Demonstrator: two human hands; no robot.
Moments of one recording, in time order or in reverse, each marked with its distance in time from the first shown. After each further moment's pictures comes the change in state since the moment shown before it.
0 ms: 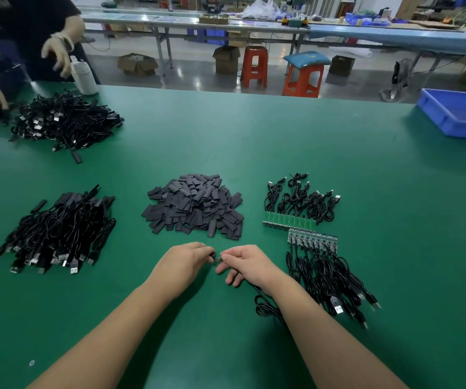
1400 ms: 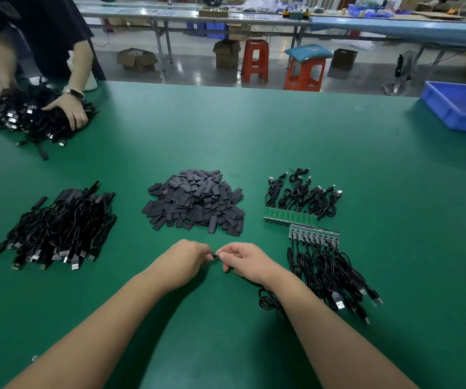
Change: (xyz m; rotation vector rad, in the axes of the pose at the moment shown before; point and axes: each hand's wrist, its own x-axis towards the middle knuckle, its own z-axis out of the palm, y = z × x) left_hand 0.014 -0.002 -0.003 0.132 -0.355 -0.147; right_hand -0.003 -0.005 0.001 -0.289 0.010 -0.007
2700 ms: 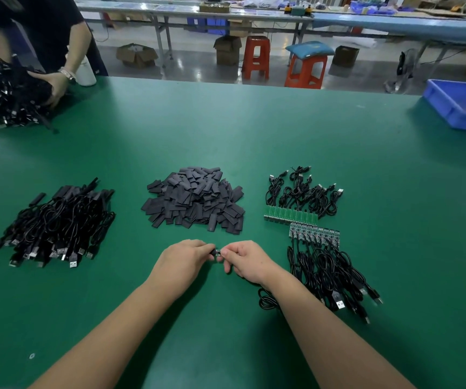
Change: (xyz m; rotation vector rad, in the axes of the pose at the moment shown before) left_hand -0.016 0.007 0.011 -0.018 0.270 0.054; right_hand -0.001 -0.001 0.001 0.002 0.026 -0.016
